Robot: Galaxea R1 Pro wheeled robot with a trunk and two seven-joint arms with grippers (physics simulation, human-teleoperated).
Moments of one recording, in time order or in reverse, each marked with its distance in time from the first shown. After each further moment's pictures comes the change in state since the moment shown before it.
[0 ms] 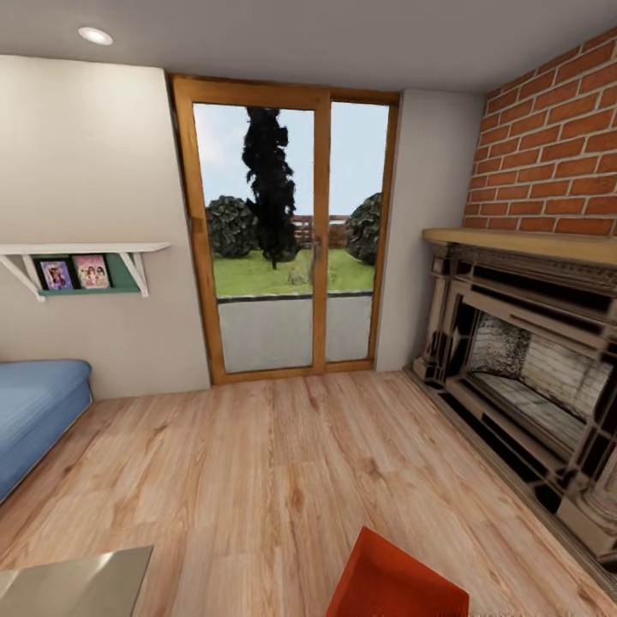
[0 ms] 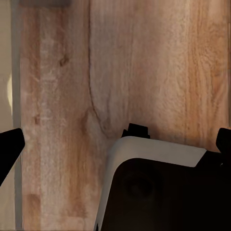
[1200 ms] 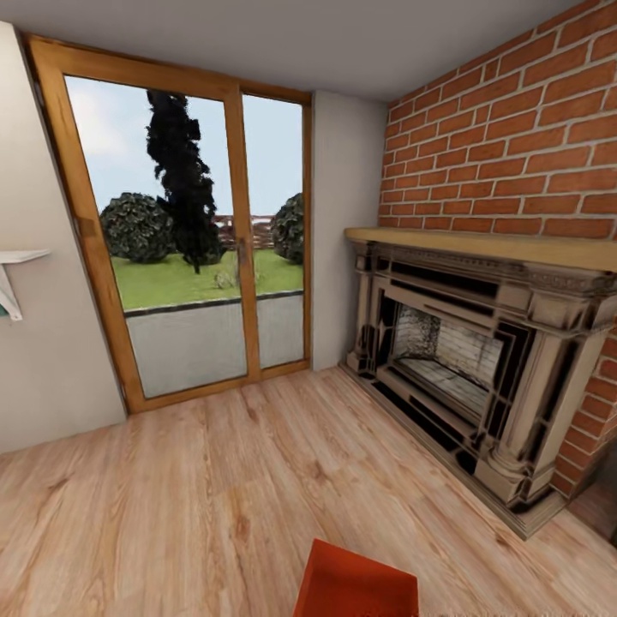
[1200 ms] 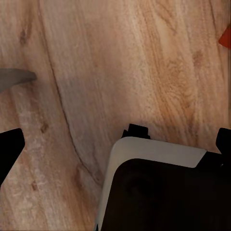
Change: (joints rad) left arm 0.000 0.000 0.000 -0.001 0.002 -0.001 0.001; right arm 0.000 0.000 -0.002 0.000 -0.002 0.000 0.001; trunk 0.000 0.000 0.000
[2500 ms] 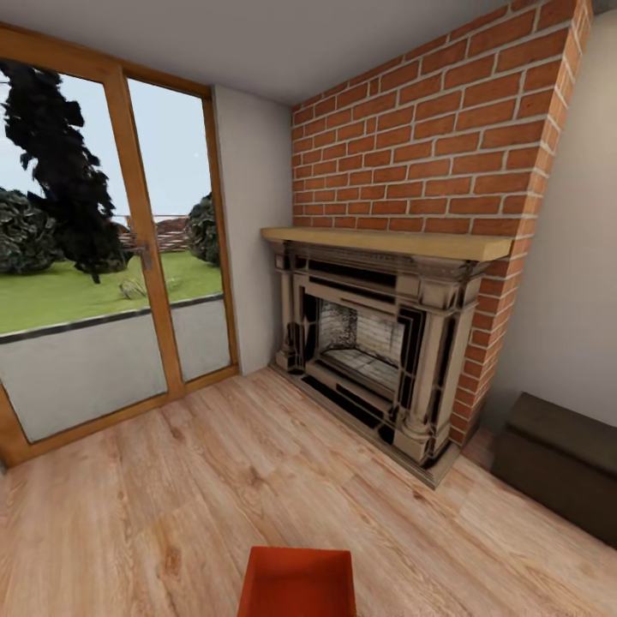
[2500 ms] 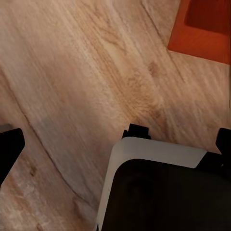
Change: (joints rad) left arm 0.000 0.001 0.000 0.000 0.000 0.000 0.000; right arm 0.000 0.000 0.000 0.000 0.001 0.000 0.000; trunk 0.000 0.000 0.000
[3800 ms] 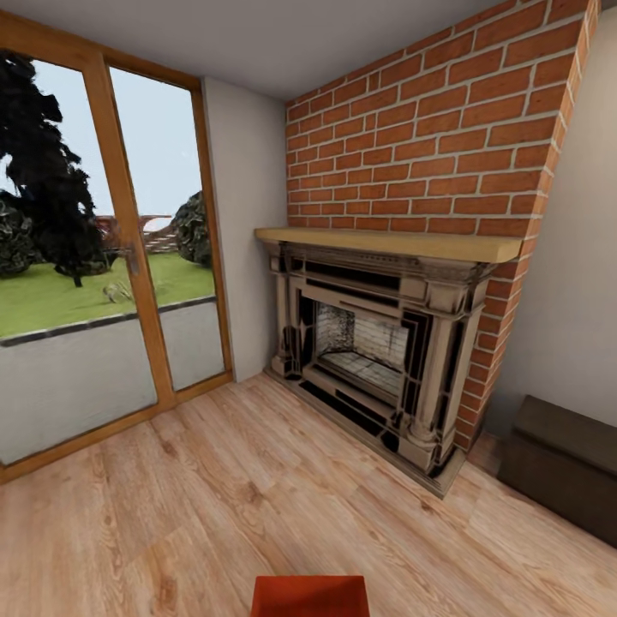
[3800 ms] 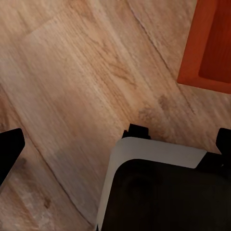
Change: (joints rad) left arm 0.000 -0.001 0.000 -0.001 0.001 0.000 0.002; right arm 0.000 0.000 0.014 0.000 0.006 0.000 0.001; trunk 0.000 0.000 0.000
